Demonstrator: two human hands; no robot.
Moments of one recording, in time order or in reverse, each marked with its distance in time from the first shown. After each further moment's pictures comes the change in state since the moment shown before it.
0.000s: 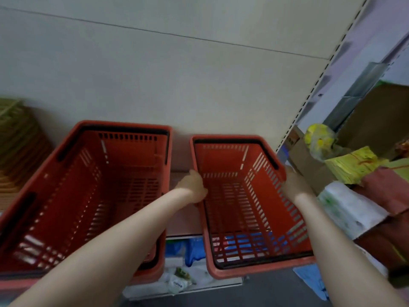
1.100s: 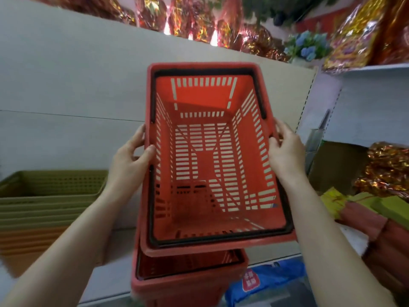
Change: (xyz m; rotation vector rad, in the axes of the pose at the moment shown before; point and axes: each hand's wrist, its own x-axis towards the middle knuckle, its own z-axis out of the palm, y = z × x) left_hand -0.213 -0.207 -0.271 -0.841 0.665 0.804; right_hand -0.294 -0.293 -0.169 0.668 0.804 -0.371
